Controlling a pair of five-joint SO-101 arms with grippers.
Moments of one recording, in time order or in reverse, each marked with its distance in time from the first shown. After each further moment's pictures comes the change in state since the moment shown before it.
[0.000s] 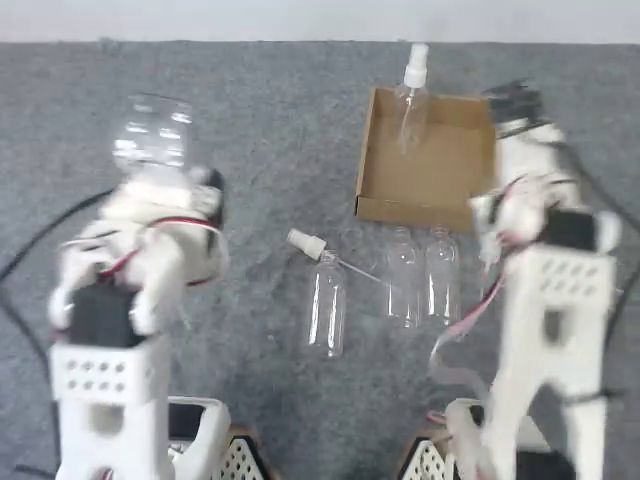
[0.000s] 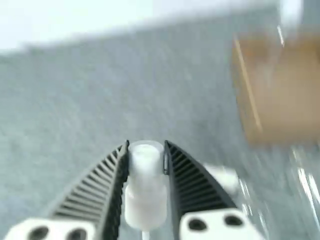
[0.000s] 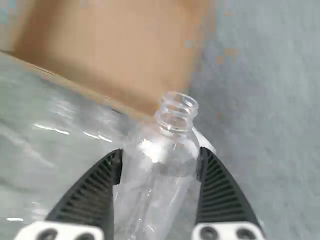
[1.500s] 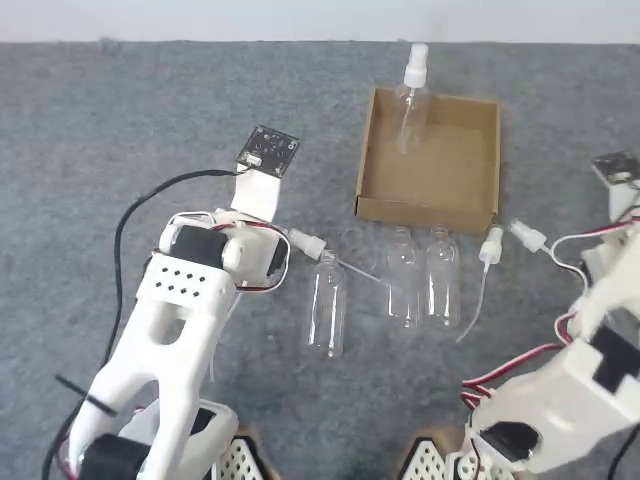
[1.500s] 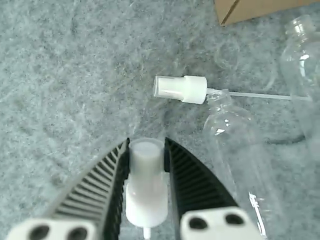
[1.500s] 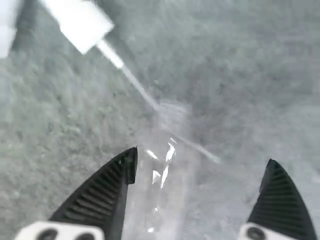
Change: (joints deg) left arm 12.1 22.5 14.9 -5.2 -0.4; right arm 36.3 48.3 -18.9 -0.1 28.7
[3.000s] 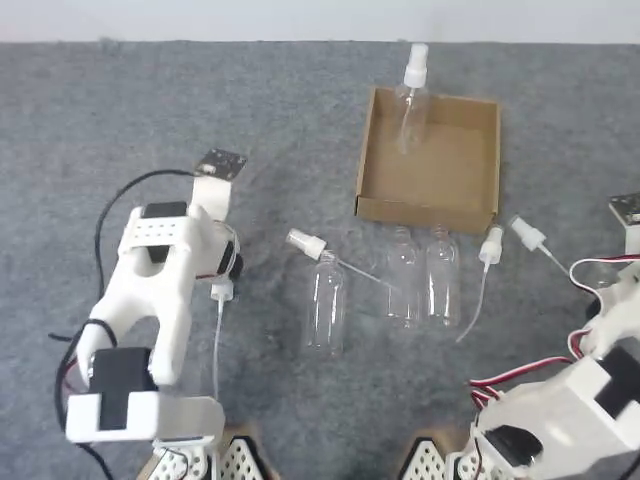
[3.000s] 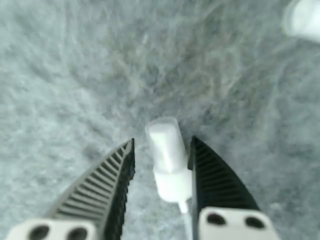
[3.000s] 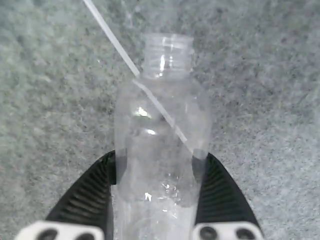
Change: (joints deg) left arm -18.4 26.2 -1.5 -5.2 -12.7; right arm 8.6 -6.6 12.0 -5.6 4.5
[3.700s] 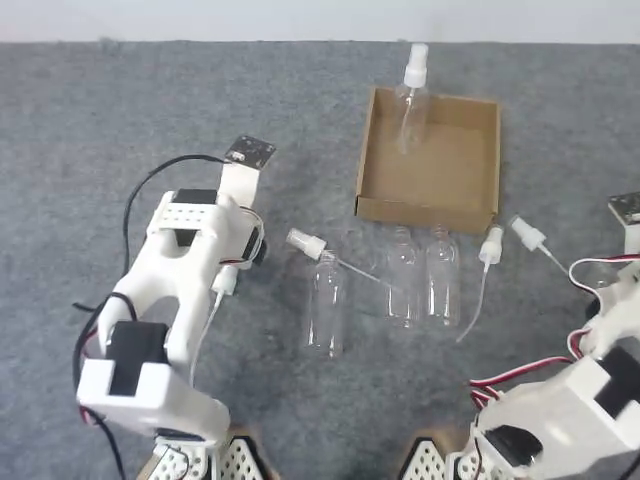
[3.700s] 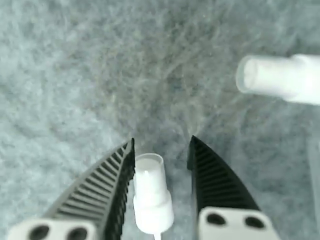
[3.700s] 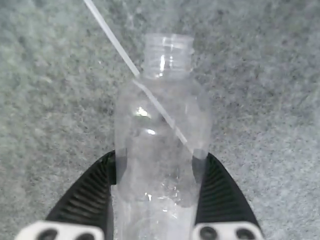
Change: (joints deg) left arm 6.7 7.0 -9.3 -0.3 2.6; right arm -0.1 0.0 0.0 0.0 0.0
